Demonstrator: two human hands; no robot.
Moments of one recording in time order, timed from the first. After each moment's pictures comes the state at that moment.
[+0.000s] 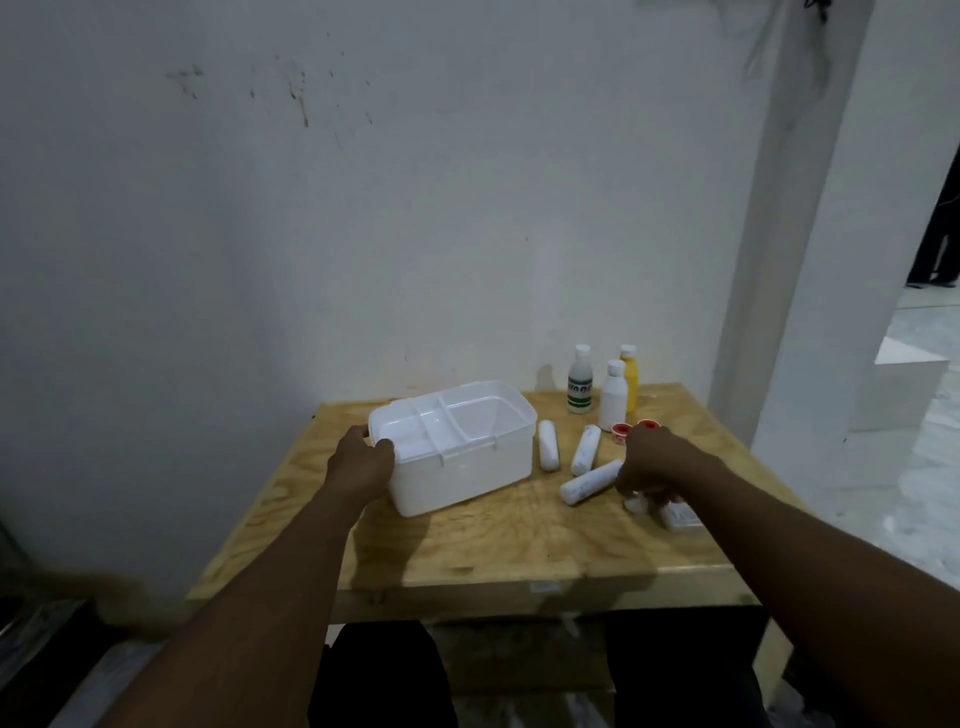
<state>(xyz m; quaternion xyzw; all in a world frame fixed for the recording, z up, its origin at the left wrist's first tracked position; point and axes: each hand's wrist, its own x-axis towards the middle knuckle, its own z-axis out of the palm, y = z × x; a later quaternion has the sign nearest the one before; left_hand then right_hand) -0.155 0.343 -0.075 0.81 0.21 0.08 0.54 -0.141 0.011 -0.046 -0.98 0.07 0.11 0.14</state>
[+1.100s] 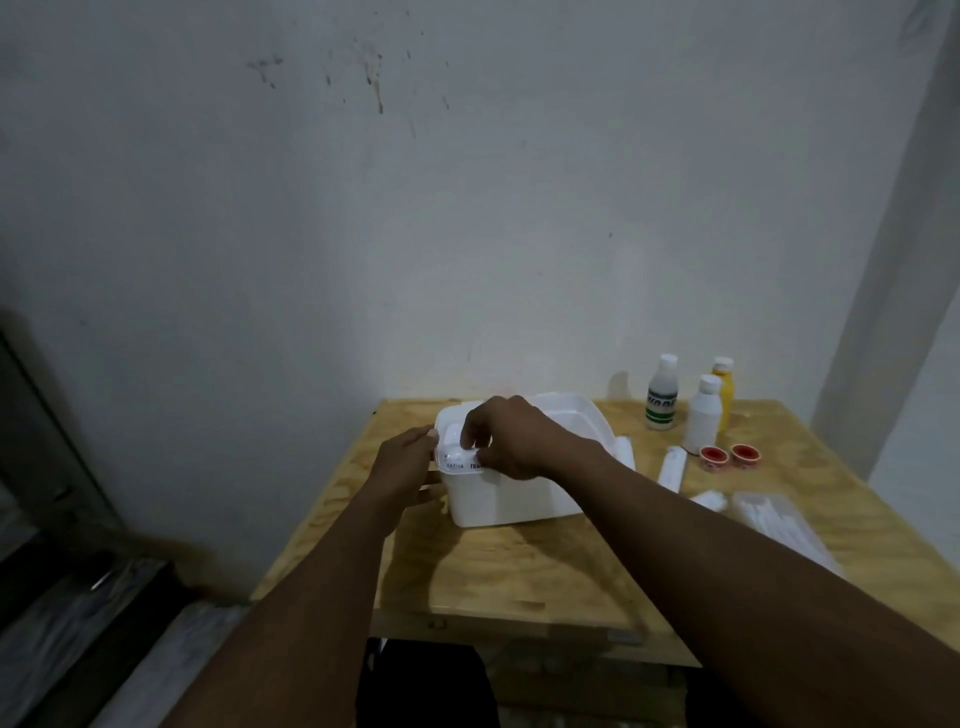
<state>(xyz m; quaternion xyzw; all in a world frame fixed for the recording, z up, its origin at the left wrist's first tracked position) -0.138 0.370 -0.079 0.74 0.18 0.06 0.65 -0.104 0.207 -0.026 -0.92 -0.33 0.00 0.21</state>
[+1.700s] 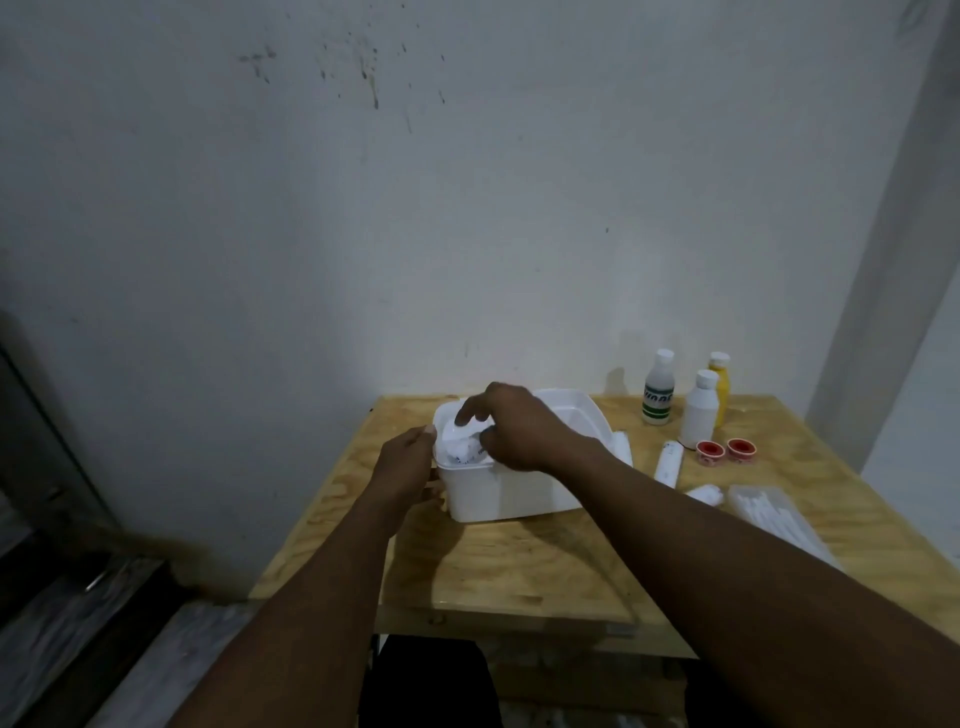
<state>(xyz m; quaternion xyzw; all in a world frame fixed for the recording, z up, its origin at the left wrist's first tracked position) -0.139 0.368 -0.085 0.75 0.18 0.07 0.63 -0.103 0.202 -0.028 -0.91 -0.32 -0.06 0.25</state>
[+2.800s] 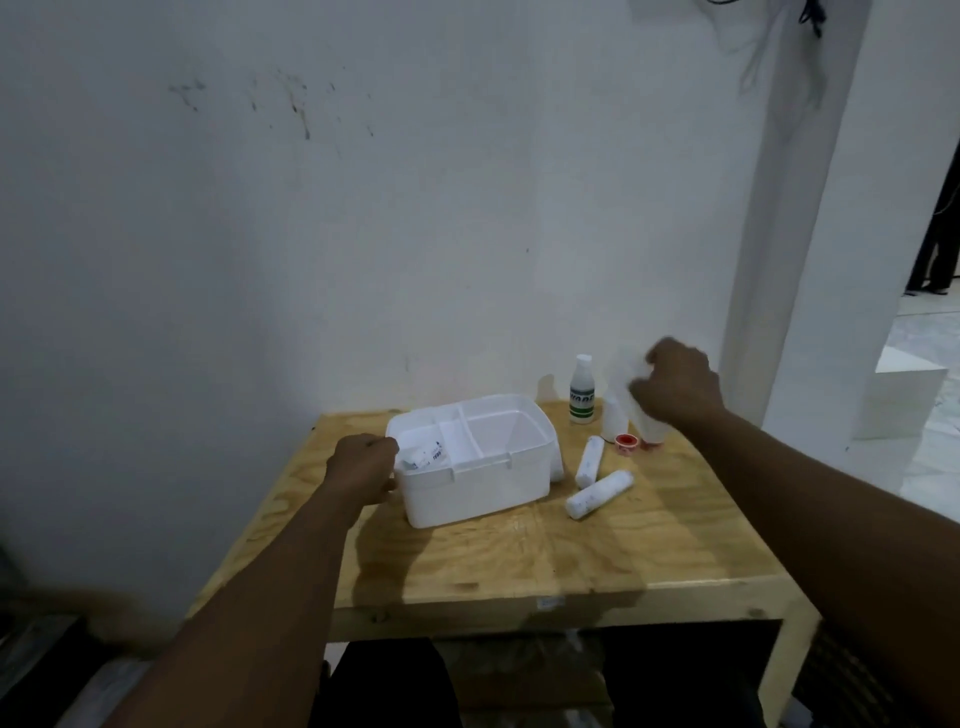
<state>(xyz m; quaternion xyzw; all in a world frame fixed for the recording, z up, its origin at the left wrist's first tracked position) -0.157 0.339 -0.055 0.78 0.21 0.07 0.59 -0.109 -0.002 0.002 -0.93 0.10 -0.21 0.28</state>
